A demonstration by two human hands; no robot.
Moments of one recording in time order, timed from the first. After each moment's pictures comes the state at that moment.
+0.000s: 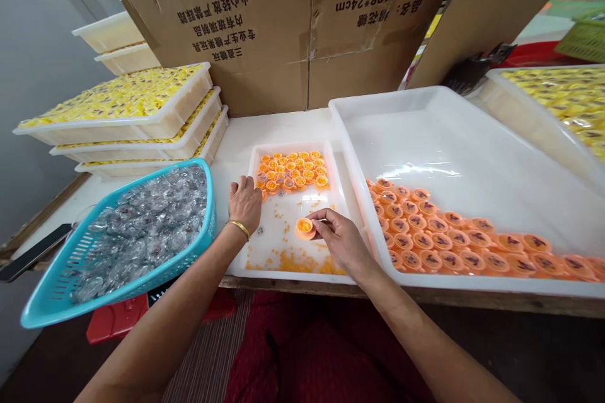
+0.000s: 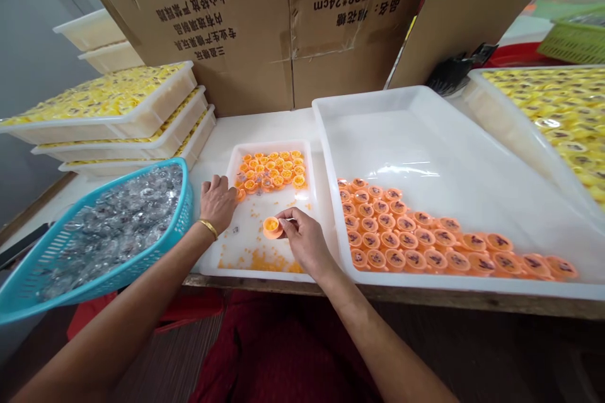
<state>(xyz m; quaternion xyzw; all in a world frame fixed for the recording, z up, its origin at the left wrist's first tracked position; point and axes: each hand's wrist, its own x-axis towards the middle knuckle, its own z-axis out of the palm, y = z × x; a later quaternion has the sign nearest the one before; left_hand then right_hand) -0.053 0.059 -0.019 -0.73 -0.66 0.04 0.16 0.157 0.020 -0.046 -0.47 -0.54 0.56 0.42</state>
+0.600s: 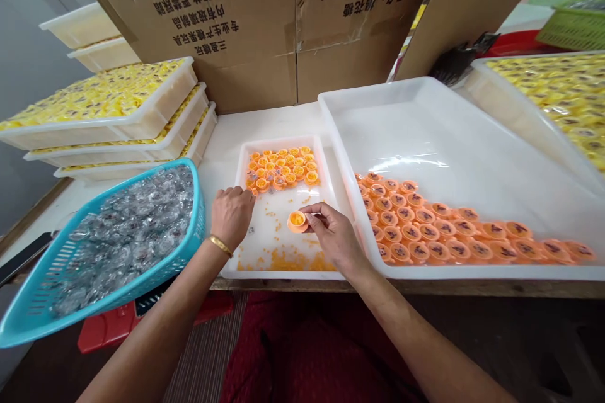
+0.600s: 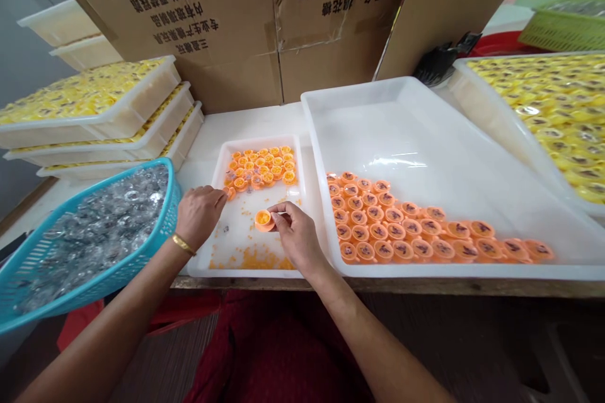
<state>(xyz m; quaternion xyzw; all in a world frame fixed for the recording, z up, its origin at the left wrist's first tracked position) -0.048 0.037 -0.011 -0.75 -0.65 -0.10 0.07 0.159 0.019 -0.051 -0.47 -0.53 0.54 0.46</state>
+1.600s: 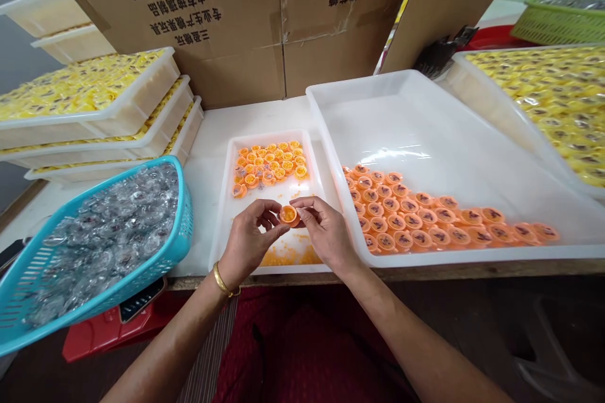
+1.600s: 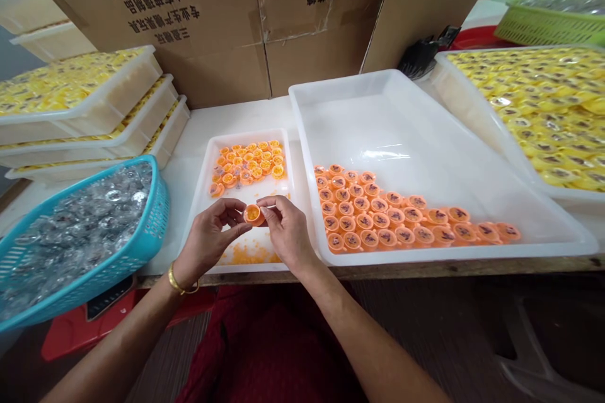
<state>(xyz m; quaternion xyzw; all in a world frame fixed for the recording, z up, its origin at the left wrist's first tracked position) 0.009 -0.004 -0.007 -0.65 -0.55 -0.41 -0.34 0.162 0.011 -0.045 -0.44 -0.54 0.51 0.51</state>
